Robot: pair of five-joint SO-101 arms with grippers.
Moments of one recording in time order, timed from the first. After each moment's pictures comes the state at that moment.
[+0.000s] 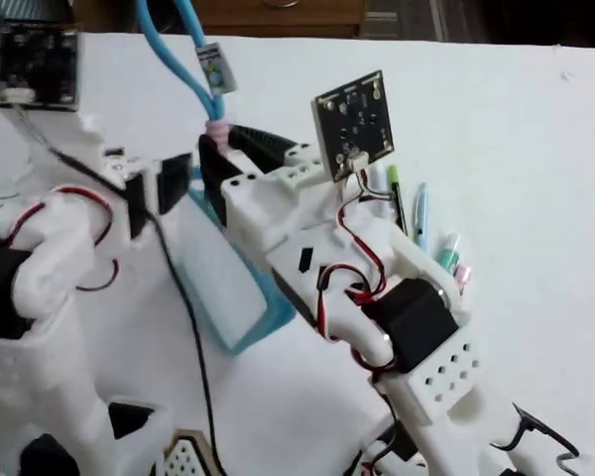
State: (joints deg) left arm 2.1 -27.5 -23.9 102.2 8.1; right arm -42.5 -40.7 12.7 48.7 -12.5
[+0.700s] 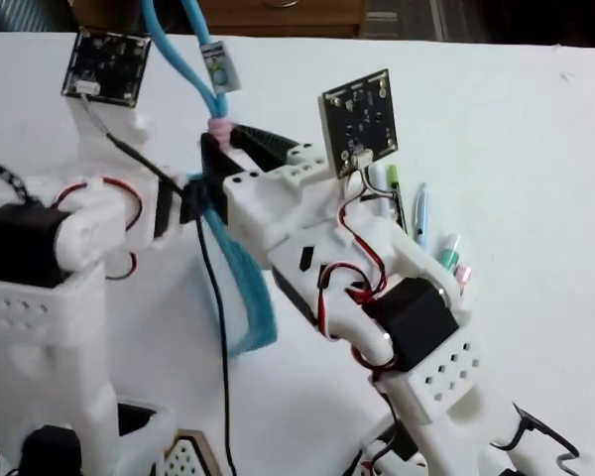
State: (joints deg) left arm 3.9 -24.6 -15.1 101.8 4.2; right arm -42.2 -40.7 12.7 48.7 -13.5
